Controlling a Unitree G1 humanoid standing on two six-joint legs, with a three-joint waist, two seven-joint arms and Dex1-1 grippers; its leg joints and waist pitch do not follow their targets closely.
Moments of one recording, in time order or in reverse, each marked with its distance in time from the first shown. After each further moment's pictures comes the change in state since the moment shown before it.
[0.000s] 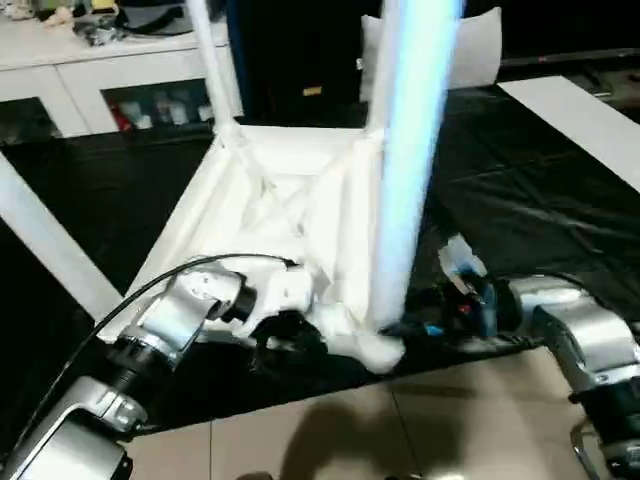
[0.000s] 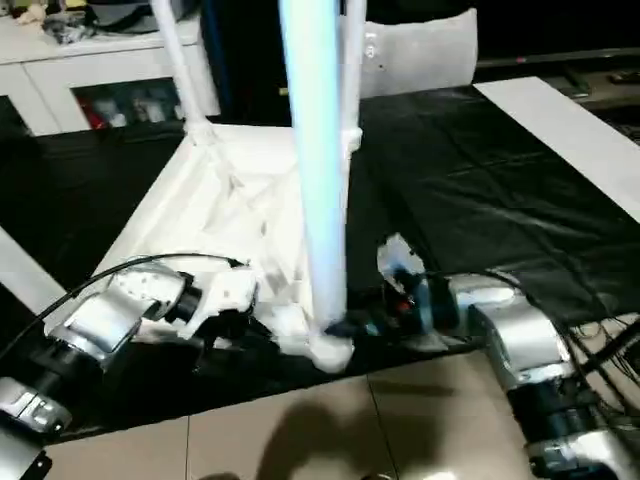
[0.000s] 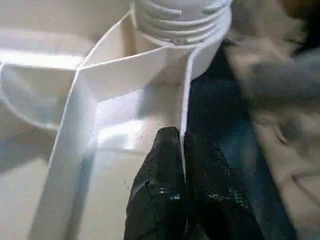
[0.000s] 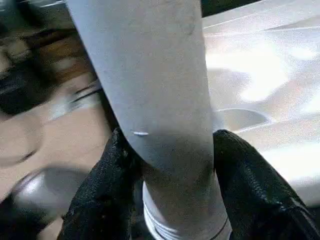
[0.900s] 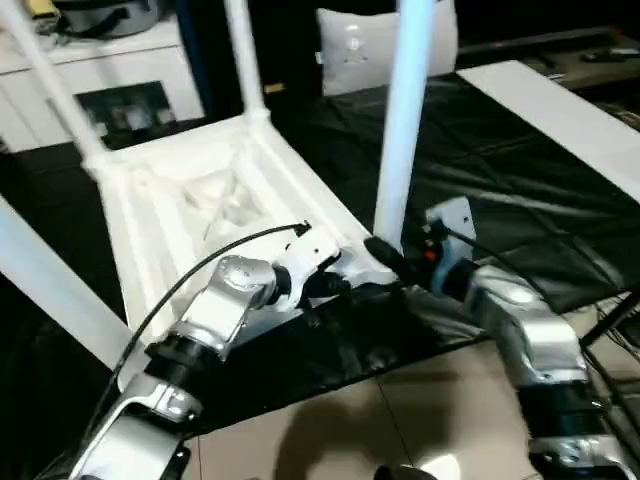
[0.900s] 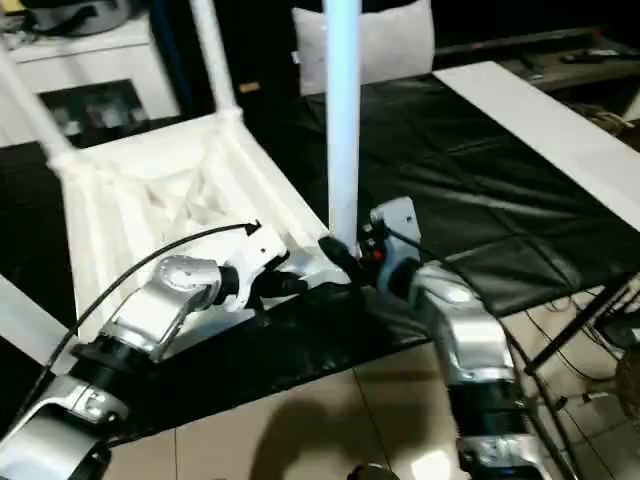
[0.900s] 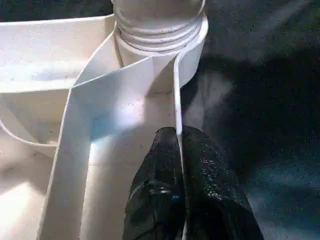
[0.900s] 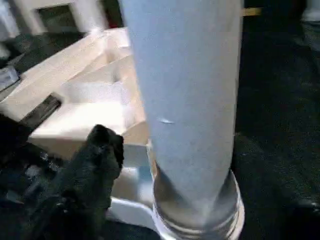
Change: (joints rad) left arm -0.031 -0.180 0.092 0.051 0.028 0.121 0.372; right arm -0.006 0.216 -0.139 0.007 -0.116 -0.037 -0.526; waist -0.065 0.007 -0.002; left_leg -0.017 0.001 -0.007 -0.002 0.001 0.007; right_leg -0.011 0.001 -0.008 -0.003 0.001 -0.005
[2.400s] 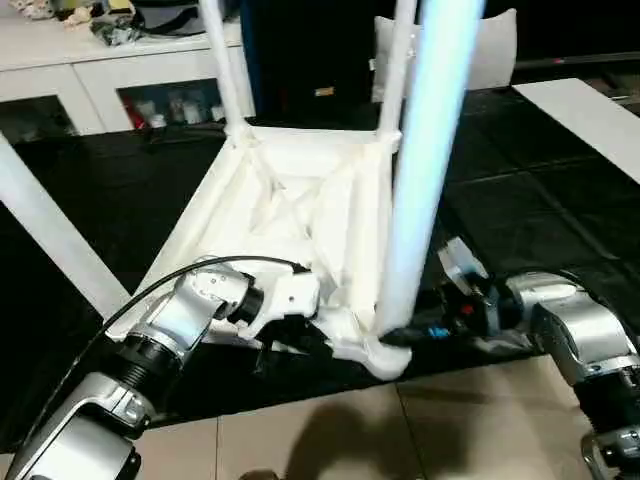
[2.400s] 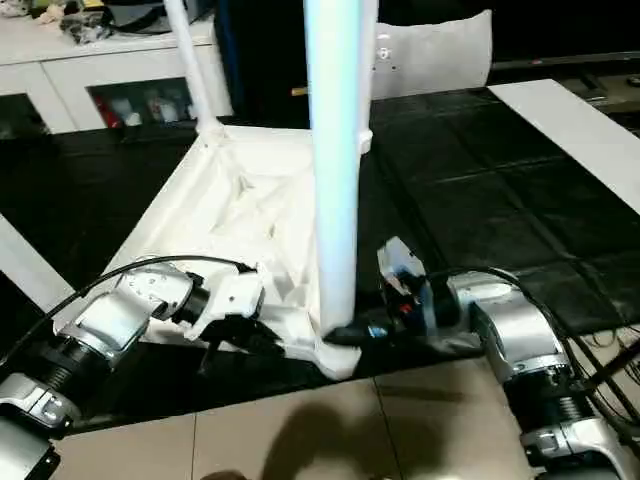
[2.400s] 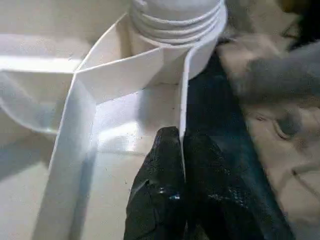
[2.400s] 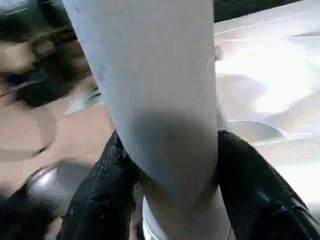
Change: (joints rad) left arm 0.012 0.157 -0.091 0.006 -0.021 -0.192 -0.396; right arm -0.035 -0.203 0.142 0.075 0.106 -0.010 0.603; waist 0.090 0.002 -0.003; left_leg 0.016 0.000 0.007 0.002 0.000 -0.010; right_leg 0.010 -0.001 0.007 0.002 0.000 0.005
